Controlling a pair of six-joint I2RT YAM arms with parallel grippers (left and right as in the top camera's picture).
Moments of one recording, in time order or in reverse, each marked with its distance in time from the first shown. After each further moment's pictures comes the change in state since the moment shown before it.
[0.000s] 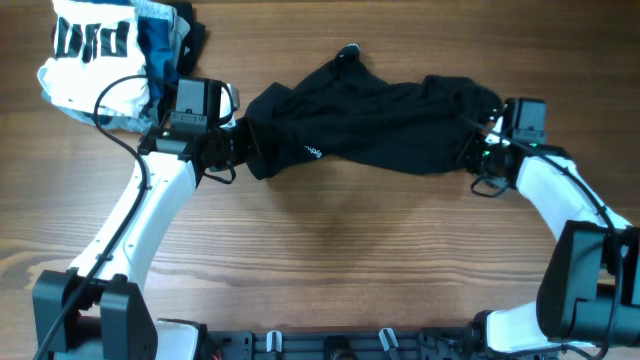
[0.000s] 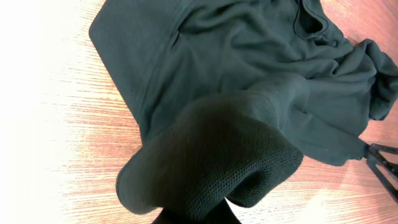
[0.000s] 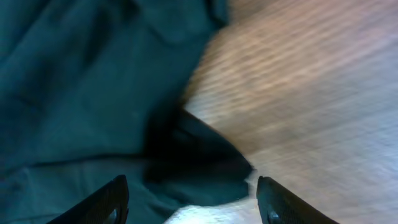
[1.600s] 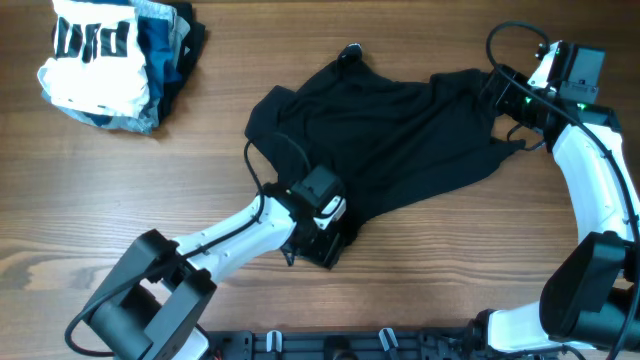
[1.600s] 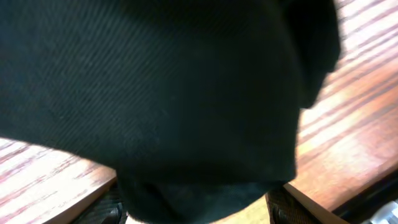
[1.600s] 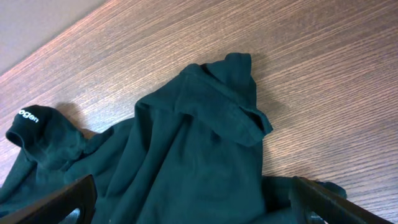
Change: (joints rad) left arm -0.577 0.133 -0.211 -0.073 -0.013 0.192; right arm -0.087 -0.006 0.342 -0.095 0.000 -0.114
